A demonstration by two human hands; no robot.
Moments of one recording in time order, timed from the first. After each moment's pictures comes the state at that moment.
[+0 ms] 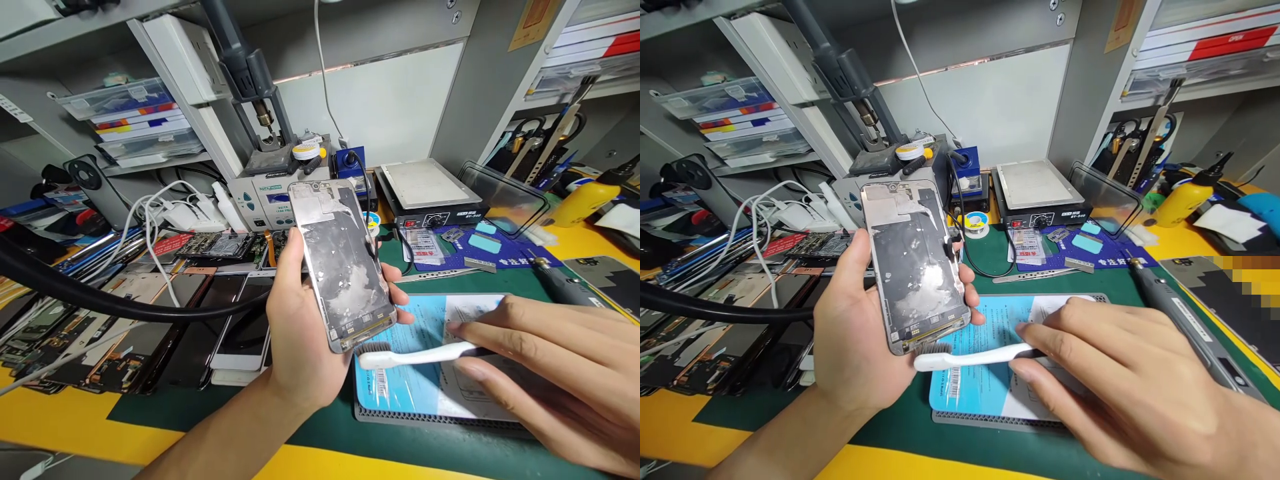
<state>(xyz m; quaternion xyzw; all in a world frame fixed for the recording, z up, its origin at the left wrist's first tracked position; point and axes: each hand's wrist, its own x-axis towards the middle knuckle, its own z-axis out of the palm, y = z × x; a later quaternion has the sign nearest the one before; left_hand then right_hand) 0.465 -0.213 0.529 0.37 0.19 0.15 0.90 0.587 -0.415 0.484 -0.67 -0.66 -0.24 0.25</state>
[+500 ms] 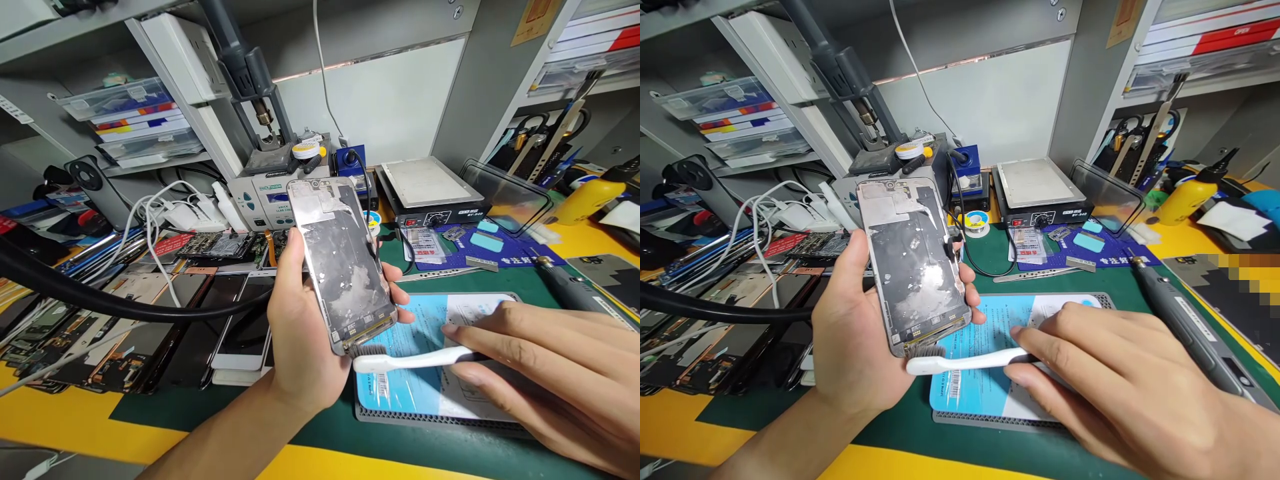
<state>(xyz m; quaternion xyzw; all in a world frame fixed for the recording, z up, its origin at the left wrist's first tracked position) 0.464 -0.213 0.529 0.38 0.19 0.15 0.89 0.585 -0.413 0.484 -0.65 -0.68 -0.25 0.24</state>
